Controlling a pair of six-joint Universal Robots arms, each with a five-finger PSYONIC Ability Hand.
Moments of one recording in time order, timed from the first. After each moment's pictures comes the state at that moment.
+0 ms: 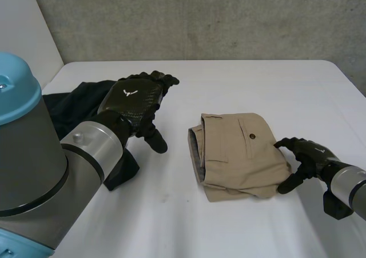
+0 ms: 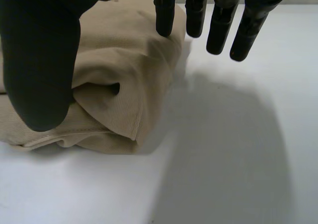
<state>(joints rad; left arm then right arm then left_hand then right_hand) 4.03 -1.74 -1.49 3.07 -1.64 3.16 1.58 -1.25 1.92 -0.12 1.17 3.13 0.18 0.18 0.21 0.20 0.05 0.21 0.25 0.25 0.24 0.07</state>
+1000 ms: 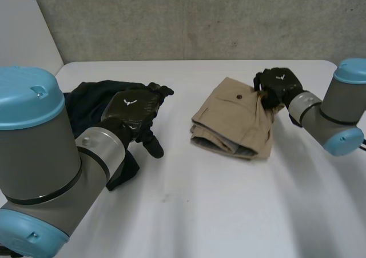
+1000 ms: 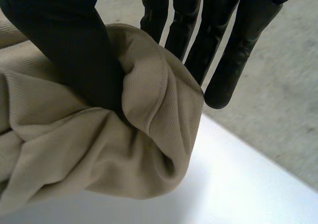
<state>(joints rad) 4.07 -1.81 -1.51 3.10 -1.64 3.16 1.77 -0.67 0.90 -0.11 1.18 2.87 0.18 0.18 0.21 0.20 0.05 0.88 1.16 1.17 1.19 0.91</state>
